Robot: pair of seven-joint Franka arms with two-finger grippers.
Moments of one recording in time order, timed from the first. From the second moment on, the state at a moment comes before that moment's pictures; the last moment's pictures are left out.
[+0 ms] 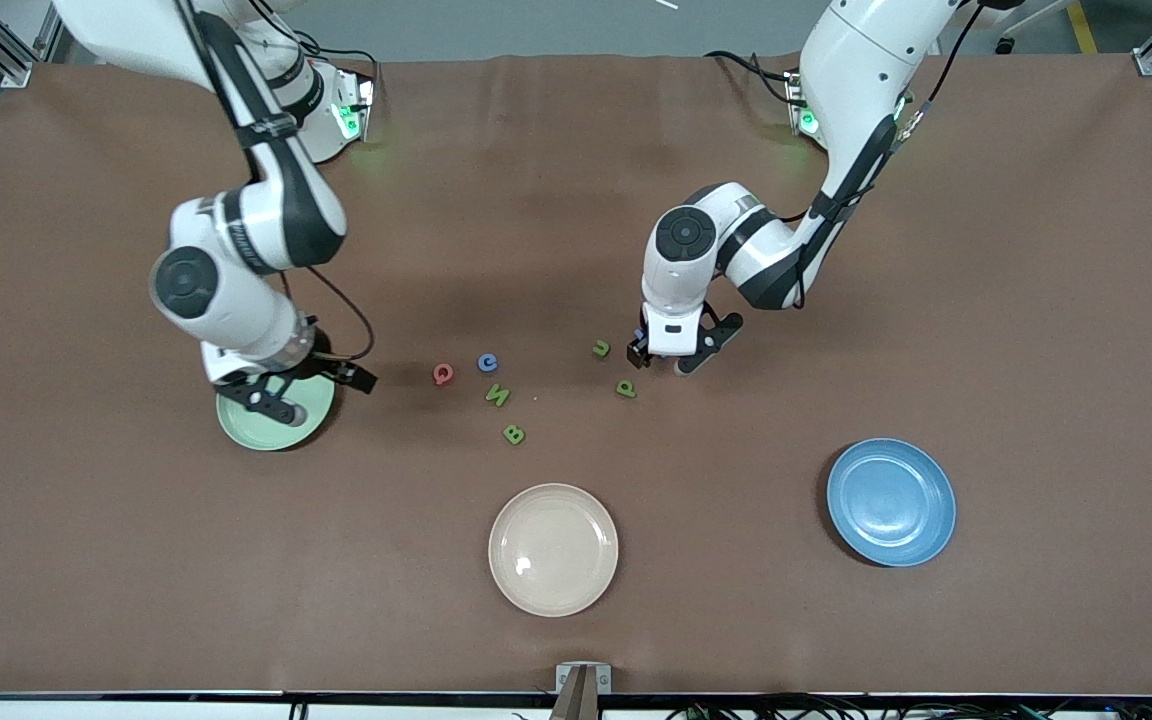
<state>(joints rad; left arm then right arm) -0.43 0.54 -0.28 -1.98 0.27 2.50 -1.65 0.35 0.29 -0.03 -2.07 0.12 2.36 0.66</state>
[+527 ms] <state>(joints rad) -0.43 0.57 -0.28 -1.97 0.27 2.50 -1.74 0.47 0.41 -0.03 -2.09 0.12 2.51 0.76</state>
